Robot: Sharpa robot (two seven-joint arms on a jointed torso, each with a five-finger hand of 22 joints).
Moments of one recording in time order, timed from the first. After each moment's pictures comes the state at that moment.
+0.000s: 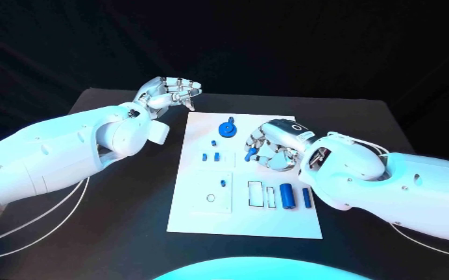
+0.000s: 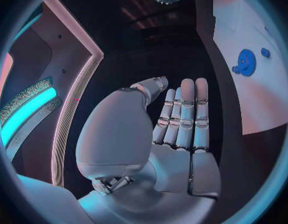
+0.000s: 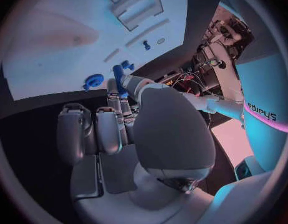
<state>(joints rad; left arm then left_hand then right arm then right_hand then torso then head) 1.19 -0.83 -0.02 1.38 -0.13 -0.16 0.35 1.42 -0.20 0.52 0.06 0.24 0.86 0.21 0.30 0.27 0.89 0.15 0.38 0.12 1.01 0.06 1.04 0.43 0.17 0.85 0.16 0.91 0.67 1.19 -0.89 -0.16 1.84 -1.57 -0.41 -0.24 1.46 -0.19 0.58 0.19 0.12 1.09 0.12 0.19 0.41 1.27 0.07 0.11 0.07 1.47 -0.01 1.40 1.11 0.06 1.46 0.08 1.38 1.31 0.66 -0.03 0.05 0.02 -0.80</state>
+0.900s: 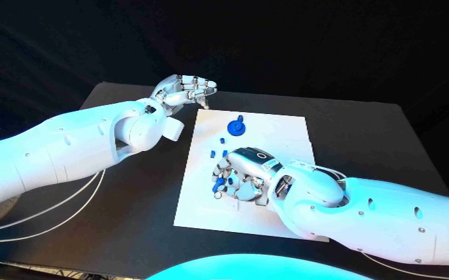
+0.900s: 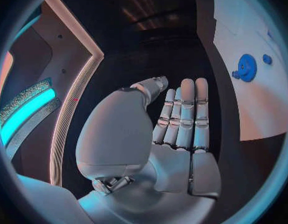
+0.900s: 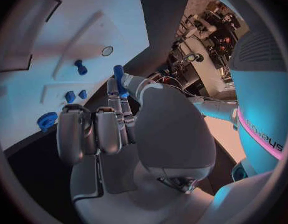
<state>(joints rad) 1.18 -0.81 -0.02 1.38 -0.13 -0.16 0.35 1.42 -0.20 0.52 0.06 0.24 0.86 0.21 0.30 0.27 0.89 0.15 0.38 0.12 1.01 0.06 1.04 0.43 0.17 0.85 0.16 0.91 0.67 1.08 -0.67 -0.17 1.79 -1.54 -0.41 -0.21 1.44 -0.20 0.59 0.17 0.11 1.08 0.12 0.21 0.41 1.28 0.06 0.09 0.07 1.47 -0.01 1.40 1.10 0.06 1.46 0.08 1.38 1.31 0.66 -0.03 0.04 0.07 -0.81</state>
